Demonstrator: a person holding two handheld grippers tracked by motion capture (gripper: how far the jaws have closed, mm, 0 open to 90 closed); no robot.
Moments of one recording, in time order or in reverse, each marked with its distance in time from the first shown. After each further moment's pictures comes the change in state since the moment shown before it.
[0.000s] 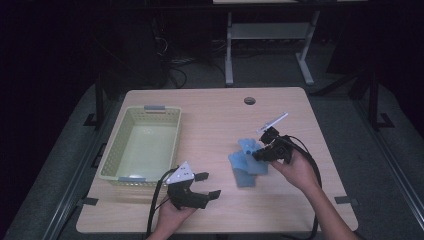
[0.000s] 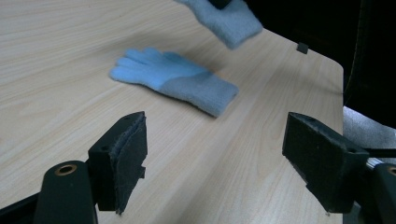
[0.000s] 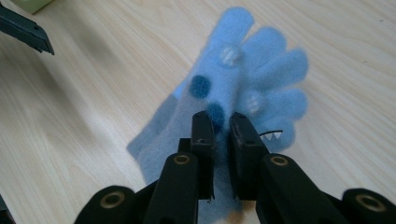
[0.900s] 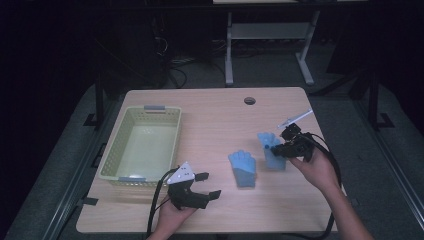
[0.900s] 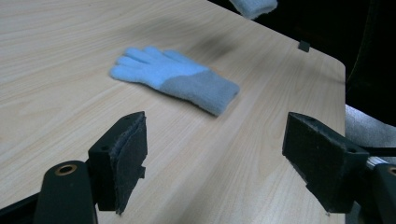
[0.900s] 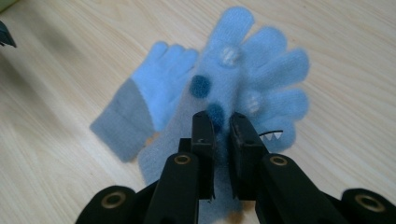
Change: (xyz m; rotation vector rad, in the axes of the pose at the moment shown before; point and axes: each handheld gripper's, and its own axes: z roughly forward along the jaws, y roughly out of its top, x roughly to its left) left arm 0.000 0.000 0.001 0.005 0.005 0.008; right arm -0.026 -0.022 -0.035 -0.036 -0.086 0.055
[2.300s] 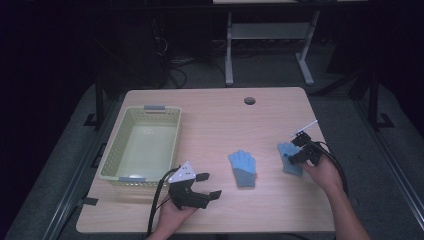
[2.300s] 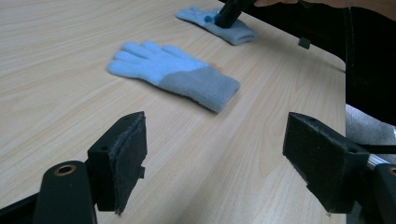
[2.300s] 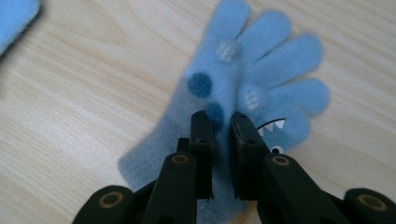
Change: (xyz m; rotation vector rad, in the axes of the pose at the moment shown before) left arm 0.001 -0.001 0.003 0.011 -0.007 -0.018; right arm -0.070 -0.051 0.058 0.201 -0.106 0.189
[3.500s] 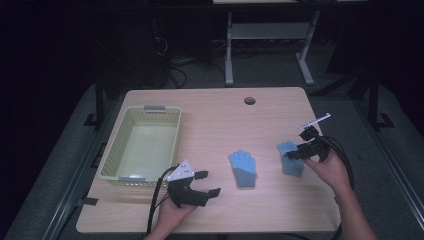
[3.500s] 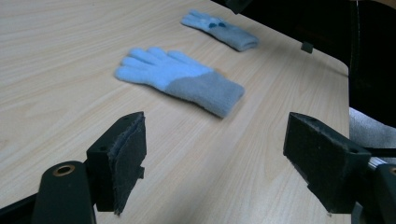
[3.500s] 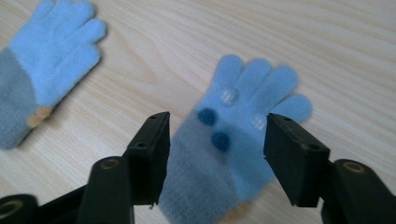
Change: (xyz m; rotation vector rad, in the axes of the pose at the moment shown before) left arm 0.003 0.003 -0.001 -0.006 0.007 -0.002; right arm -0.007 0.001 -0.030 -0.150 0.075 -0.020
